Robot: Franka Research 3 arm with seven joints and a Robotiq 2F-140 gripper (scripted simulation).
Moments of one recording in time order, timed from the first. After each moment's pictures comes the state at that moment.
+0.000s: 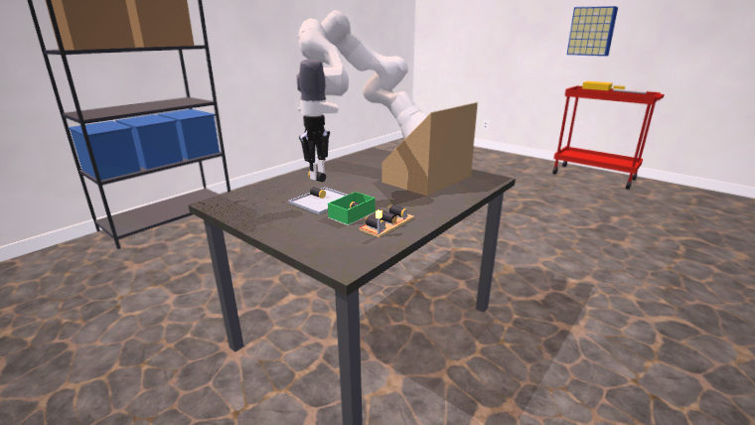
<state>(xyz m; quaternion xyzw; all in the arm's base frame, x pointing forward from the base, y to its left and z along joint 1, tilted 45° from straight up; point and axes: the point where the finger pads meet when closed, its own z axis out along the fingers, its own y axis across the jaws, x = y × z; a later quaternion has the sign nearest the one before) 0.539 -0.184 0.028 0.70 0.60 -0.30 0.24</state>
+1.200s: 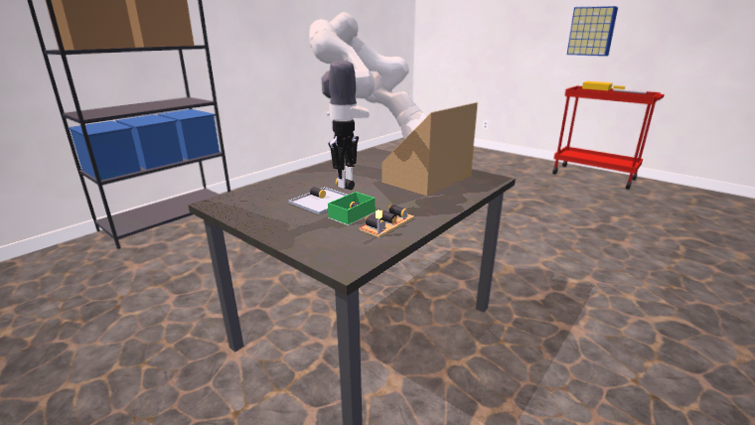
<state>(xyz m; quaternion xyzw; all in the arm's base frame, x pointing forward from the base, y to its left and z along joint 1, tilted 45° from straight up) 0.544 -0.086 -0.070 0.69 0.61 -0.30 0.23</state>
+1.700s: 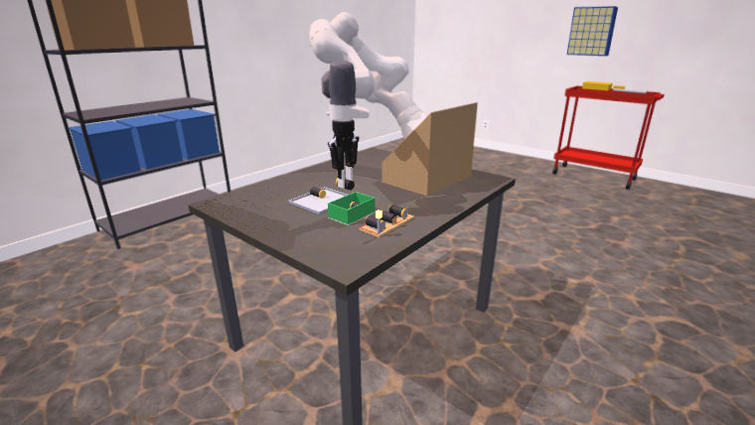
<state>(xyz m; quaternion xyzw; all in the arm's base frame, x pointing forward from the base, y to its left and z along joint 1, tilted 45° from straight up) 0.543 -0.087 -0.069 0.71 0.59 -0.30 0.24</state>
